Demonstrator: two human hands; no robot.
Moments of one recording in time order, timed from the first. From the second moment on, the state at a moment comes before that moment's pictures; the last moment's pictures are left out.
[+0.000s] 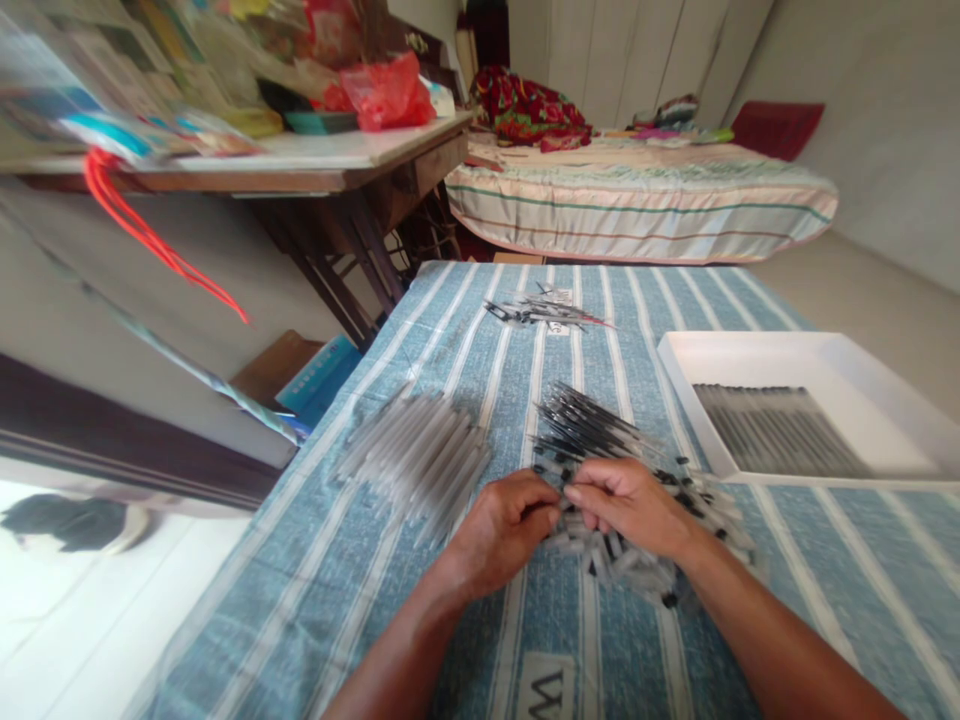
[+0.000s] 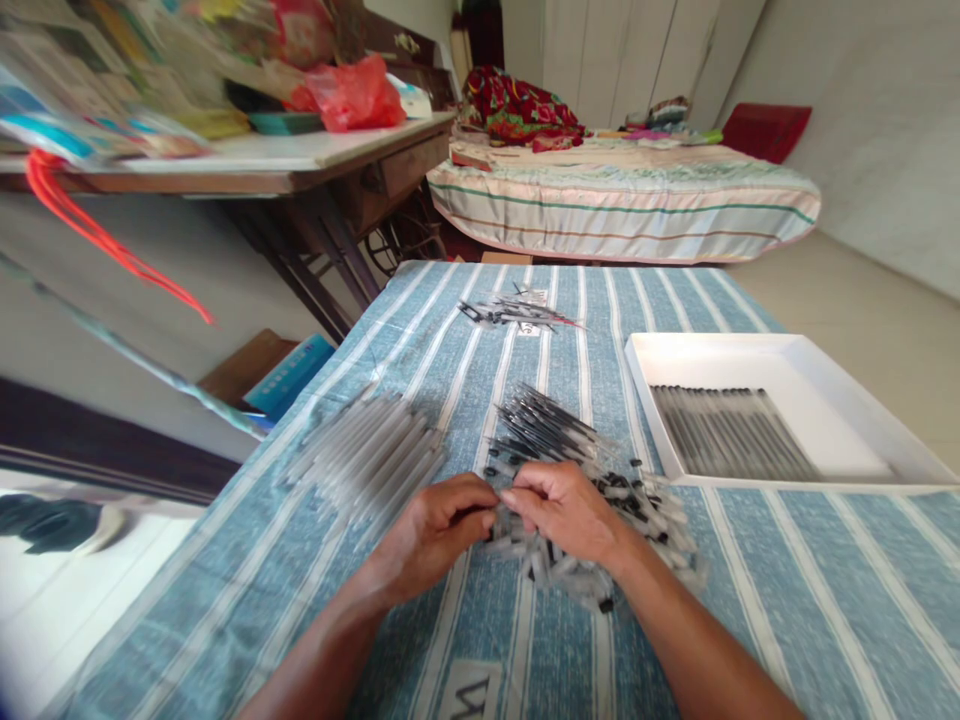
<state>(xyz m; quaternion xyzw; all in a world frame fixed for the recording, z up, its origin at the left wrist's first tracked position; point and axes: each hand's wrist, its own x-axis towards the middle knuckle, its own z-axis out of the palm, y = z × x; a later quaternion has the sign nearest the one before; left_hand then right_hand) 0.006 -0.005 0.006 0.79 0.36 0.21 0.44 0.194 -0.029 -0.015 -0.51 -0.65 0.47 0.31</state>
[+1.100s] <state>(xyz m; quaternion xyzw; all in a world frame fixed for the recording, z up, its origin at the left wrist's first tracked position) 0.010 -0.011 -0.011 0.83 0.39 0.25 0.31 0.188 -0.027 -0.012 -0.55 -0.60 0.50 0.31</state>
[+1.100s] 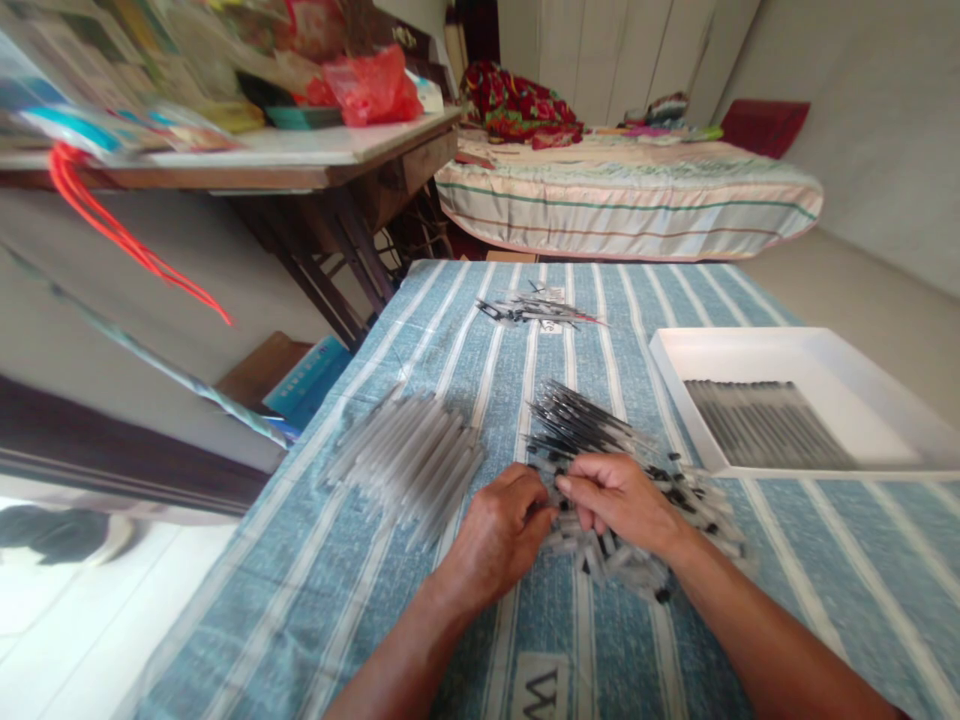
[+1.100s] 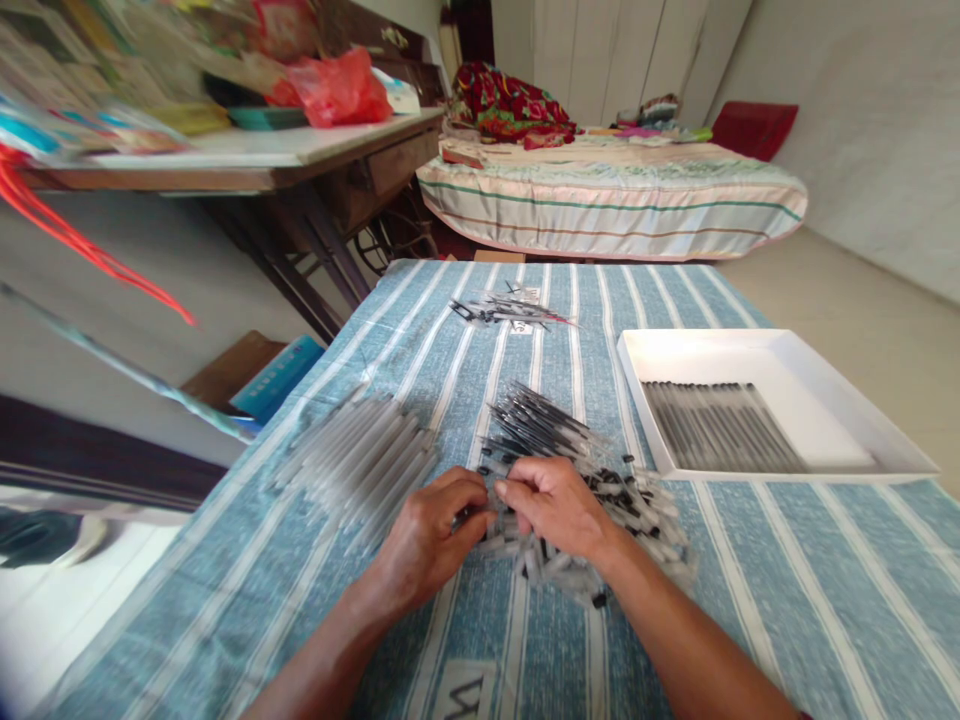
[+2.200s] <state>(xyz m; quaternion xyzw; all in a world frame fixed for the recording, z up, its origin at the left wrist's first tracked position) 0.005 0.000 0.002 0.54 0.53 0.42 0.51 0.210 -0.016 -0.021 -0.66 -0.75 0.07 0.00</state>
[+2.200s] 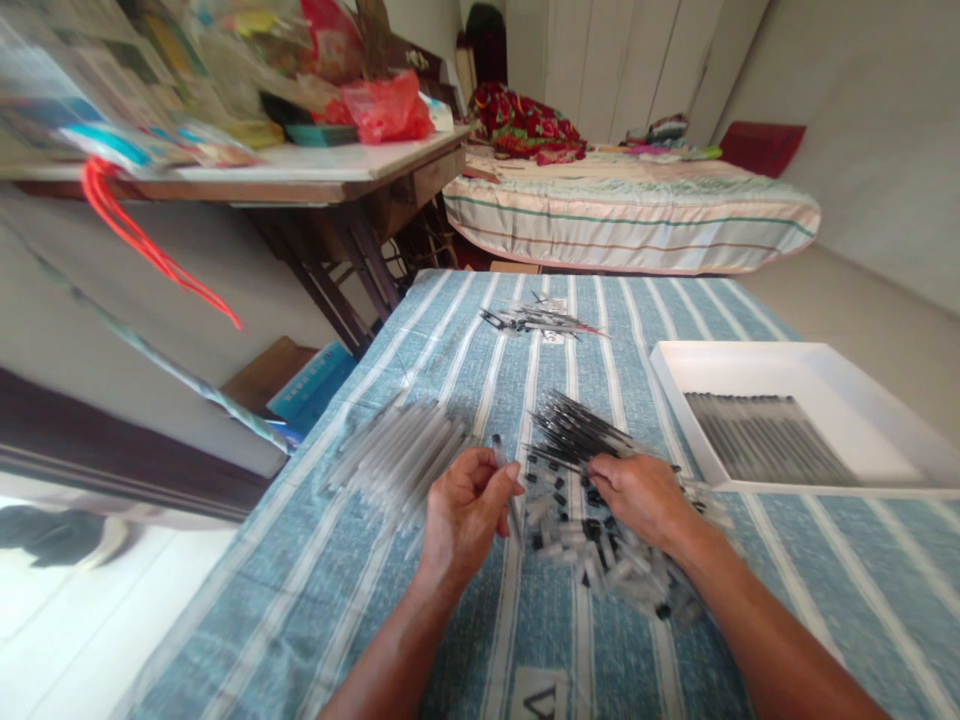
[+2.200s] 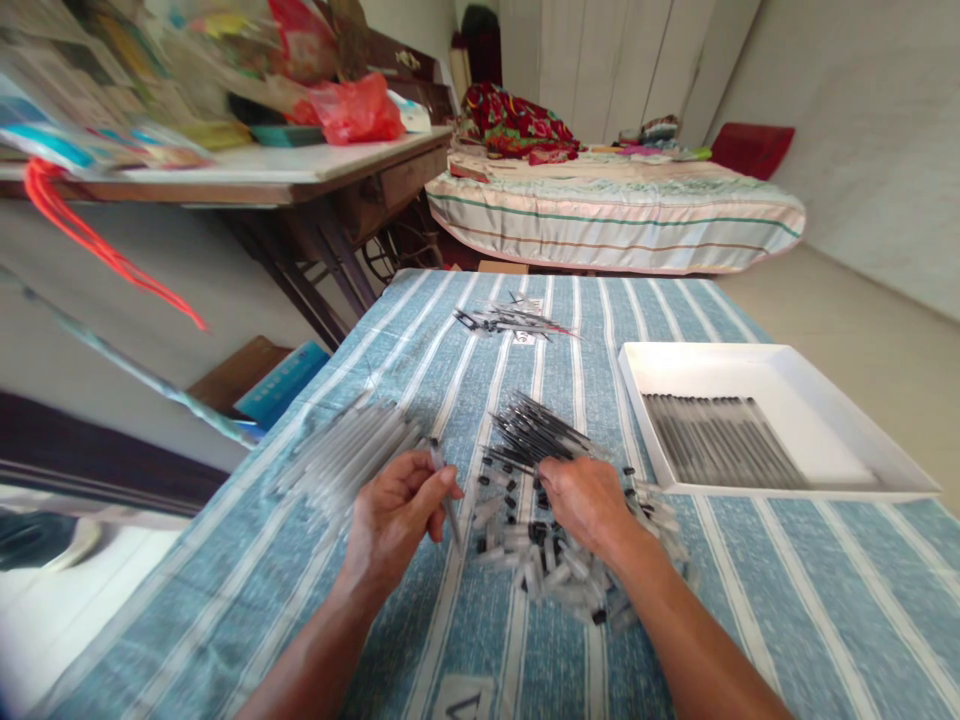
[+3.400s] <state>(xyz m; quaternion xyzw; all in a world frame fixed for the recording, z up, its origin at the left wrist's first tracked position) 0.001 0.001 0.007 0.53 0.53 0.46 0.48 0.182 -0.032 -0.030 -0.53 -0.83 0.11 0.13</state>
